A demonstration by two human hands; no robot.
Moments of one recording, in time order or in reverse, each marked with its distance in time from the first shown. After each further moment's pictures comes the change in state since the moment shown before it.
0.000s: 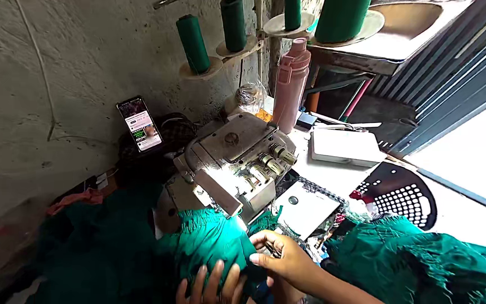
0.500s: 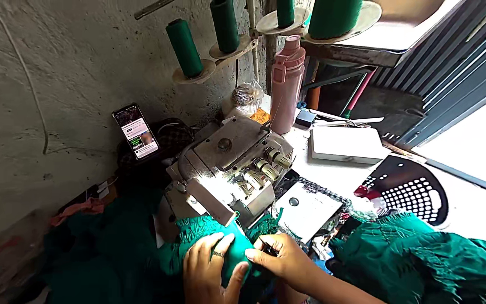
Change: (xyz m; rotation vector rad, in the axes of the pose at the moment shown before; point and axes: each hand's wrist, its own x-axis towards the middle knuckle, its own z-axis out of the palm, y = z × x) left_hand 0.058 0.002 0.001 -0.370 -0.348 -0.202; right_hand 0.015 0.000 -0.003 -0.210 0.077 -0.181
